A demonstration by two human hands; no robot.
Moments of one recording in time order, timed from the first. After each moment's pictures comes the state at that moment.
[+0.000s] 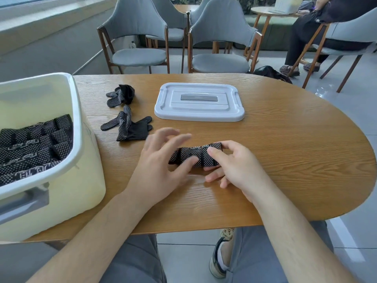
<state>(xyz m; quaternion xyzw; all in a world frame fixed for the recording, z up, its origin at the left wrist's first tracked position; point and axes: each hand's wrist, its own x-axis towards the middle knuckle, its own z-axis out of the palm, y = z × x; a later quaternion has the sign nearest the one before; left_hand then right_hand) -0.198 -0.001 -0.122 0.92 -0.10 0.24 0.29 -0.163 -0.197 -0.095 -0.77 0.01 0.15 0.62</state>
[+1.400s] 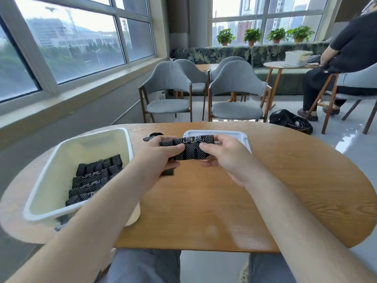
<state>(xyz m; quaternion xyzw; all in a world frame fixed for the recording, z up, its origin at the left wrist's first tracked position) -0.207 0.008 0.023 0.69 0.16 0.08 0.71 -0.143 -0.169 0.007 -0.70 -0.16 0.14 0.68</state>
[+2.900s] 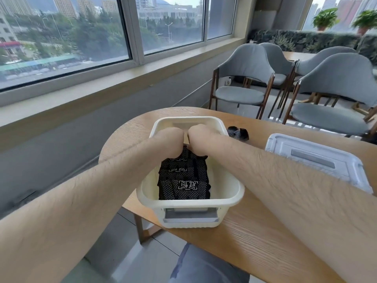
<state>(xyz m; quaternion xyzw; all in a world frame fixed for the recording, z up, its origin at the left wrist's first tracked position) -0.202 0.248 -0.003 0.97 0.23 -0.08 -0.07 -0.132 0.157 0.009 -0.87 -0.48 0.02 -0.12</state>
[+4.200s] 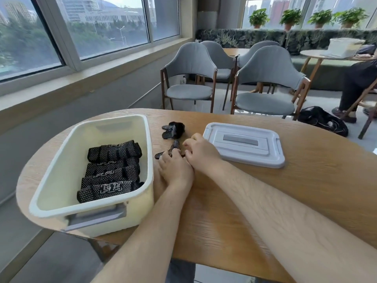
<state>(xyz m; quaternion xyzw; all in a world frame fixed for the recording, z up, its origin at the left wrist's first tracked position) -0.116 0.041 -0.113 0.87 0.38 0.19 0.26 -0.054 -0.025 -0.076 -0.91 -0.35 -0.01 0.22</state>
